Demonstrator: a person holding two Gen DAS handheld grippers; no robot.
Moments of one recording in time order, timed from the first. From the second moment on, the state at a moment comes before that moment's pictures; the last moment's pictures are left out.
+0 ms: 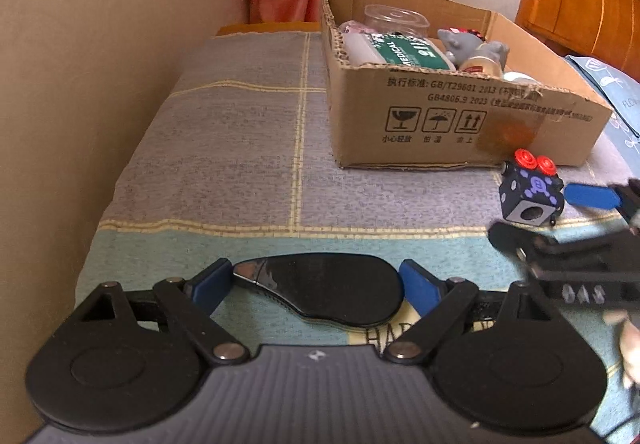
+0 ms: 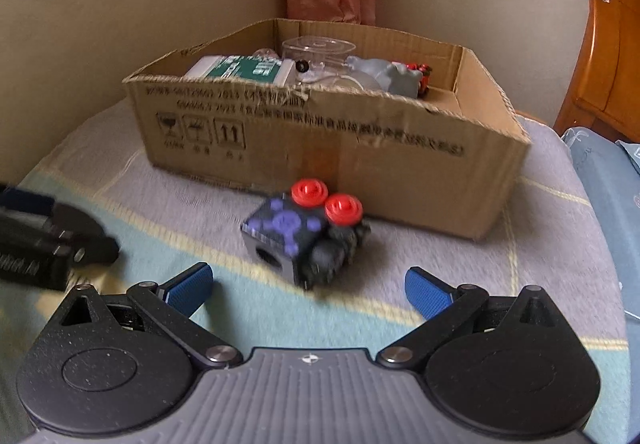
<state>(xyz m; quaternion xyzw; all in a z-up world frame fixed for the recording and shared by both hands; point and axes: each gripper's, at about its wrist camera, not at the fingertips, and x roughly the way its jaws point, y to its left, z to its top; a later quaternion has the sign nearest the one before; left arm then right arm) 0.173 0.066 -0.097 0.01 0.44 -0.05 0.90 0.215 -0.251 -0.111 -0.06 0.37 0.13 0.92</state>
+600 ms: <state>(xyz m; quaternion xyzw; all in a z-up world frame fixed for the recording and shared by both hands) 0.161 0.054 -0.096 0.03 0.43 -0.08 0.90 0.209 -0.304 -0.112 -0.03 0.37 0.04 0.93</state>
